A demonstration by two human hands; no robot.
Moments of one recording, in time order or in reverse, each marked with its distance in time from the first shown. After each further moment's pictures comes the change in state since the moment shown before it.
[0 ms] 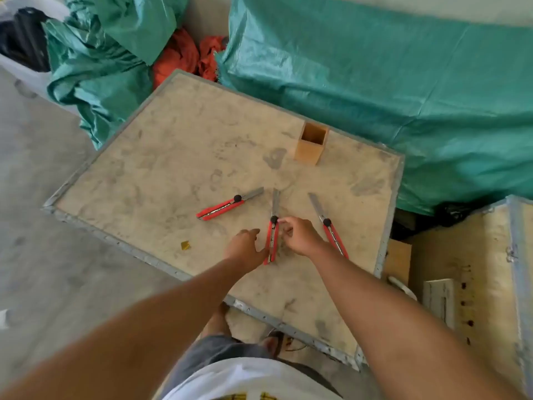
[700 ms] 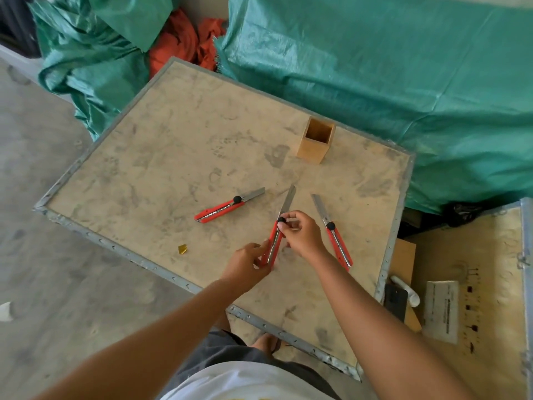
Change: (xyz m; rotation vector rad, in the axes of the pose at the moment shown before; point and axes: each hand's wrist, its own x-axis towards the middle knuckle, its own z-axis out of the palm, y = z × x) left_hand -0.020 -0.005 -0.002 -0.207 -0.051 0.211; right_hand 0.006 -0.011 -0.005 0.432 0.206 0.159
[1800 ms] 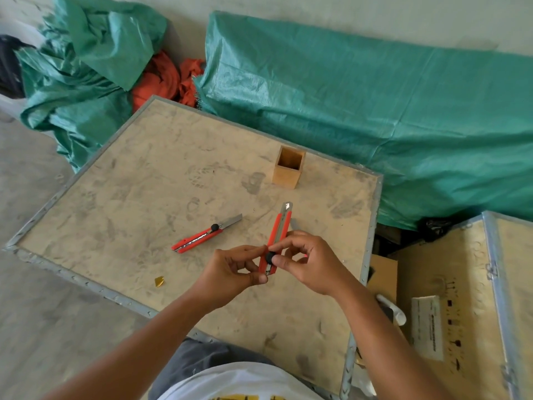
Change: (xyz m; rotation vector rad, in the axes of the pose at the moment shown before) left_hand -0.018 0.101 -0.067 -0.538 -0.005 0.136; right_hand -0.075 -0.062 -0.103 -0.008 -0.199 -0.354
